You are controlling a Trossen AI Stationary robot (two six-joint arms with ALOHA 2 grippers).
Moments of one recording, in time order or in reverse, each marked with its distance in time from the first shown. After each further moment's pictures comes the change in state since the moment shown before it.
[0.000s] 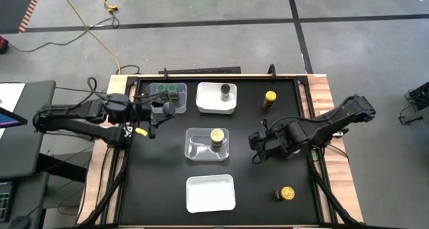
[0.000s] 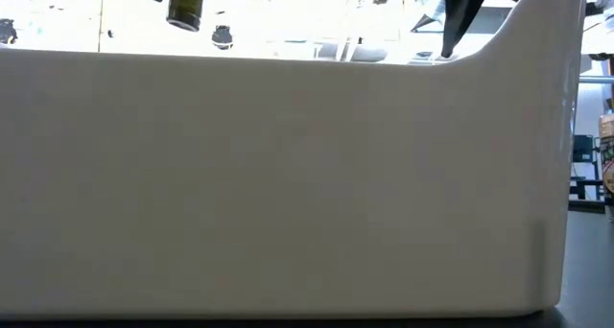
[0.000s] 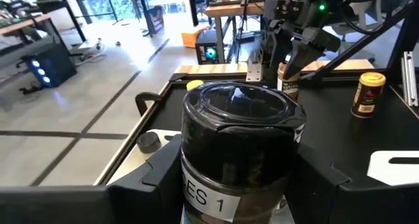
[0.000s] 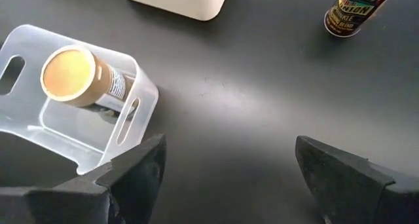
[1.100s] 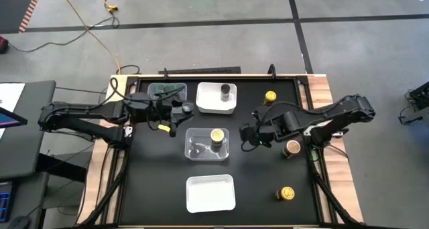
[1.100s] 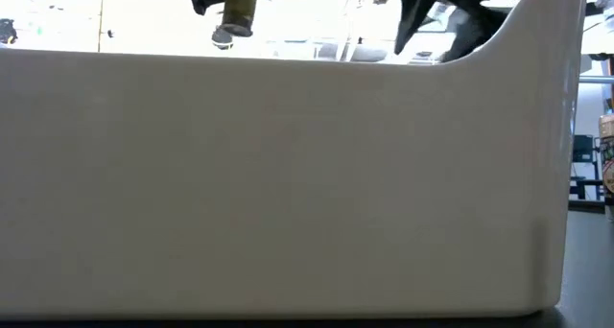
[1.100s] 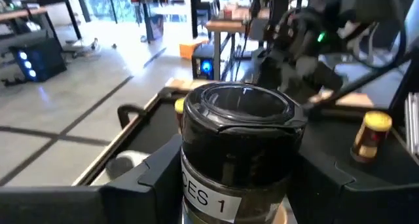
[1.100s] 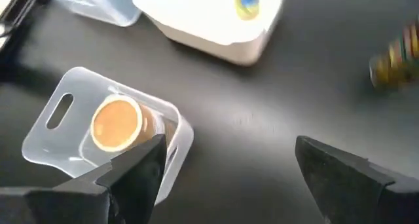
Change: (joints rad) left arm 0.052 0.258 -0.001 0.336 0.051 -0.095; right arm -0.153 0.001 0.000 0.251 0.025 -0.297
